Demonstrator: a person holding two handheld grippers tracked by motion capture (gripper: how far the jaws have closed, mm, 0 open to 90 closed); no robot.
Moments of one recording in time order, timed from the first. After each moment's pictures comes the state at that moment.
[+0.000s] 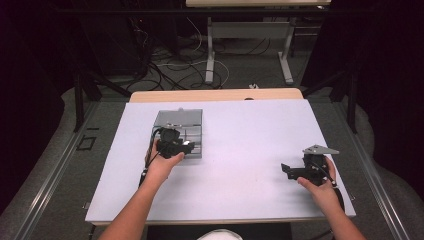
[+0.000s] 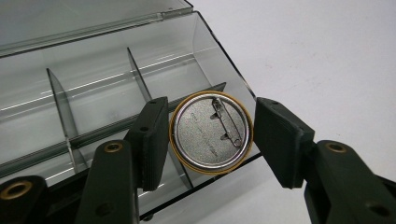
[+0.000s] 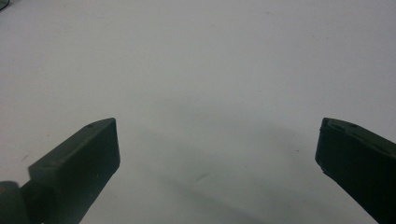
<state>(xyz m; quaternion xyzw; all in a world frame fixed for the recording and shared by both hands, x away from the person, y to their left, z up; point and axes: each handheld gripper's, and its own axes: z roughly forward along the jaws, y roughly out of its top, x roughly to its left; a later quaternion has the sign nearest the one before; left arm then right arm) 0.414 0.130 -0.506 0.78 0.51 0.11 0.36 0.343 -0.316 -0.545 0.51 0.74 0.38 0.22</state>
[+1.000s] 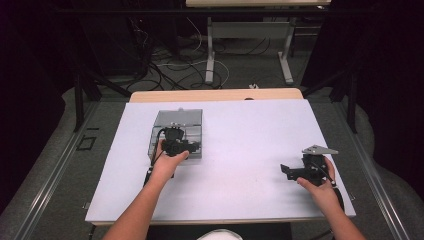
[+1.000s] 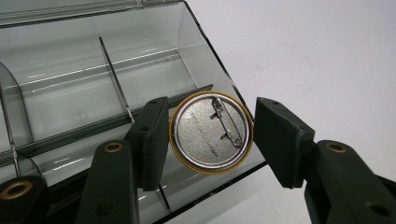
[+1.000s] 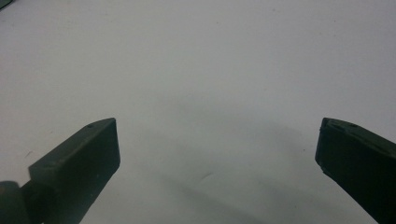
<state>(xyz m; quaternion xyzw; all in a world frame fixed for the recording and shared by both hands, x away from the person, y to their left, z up) 0.425 0.120 -0.518 0.77 0.52 0.08 0.36 0.344 -0.315 -0.547 0.50 0.75 0.38 0.21</state>
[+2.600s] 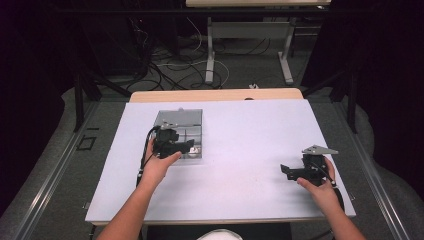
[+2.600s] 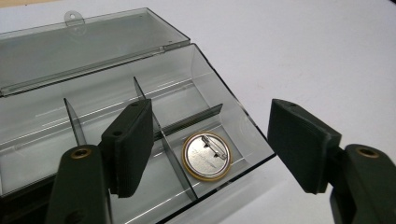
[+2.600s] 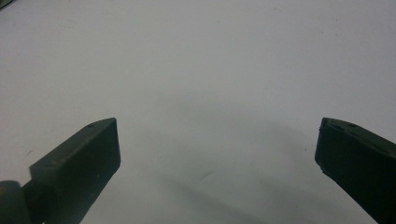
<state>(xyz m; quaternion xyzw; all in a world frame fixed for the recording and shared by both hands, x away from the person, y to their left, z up) 0.405 0.143 -0.495 0.77 0.48 0.14 0.40 0.343 -0.315 -0.547 0.50 0.75 0.38 0.21</state>
